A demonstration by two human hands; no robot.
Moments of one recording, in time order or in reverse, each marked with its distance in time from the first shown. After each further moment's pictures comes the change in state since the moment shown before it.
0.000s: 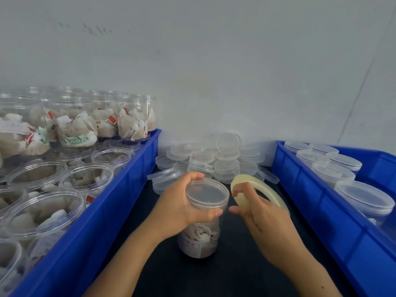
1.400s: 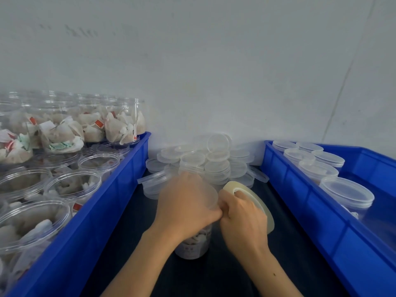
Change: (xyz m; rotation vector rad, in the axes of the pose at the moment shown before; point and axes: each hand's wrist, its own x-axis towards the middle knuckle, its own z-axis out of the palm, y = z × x) left_hand 0.016 0.025 0.027 0.673 0.202 0.107; right_hand 0.015 -0.023 0.028 -0.003 0.175 0.289
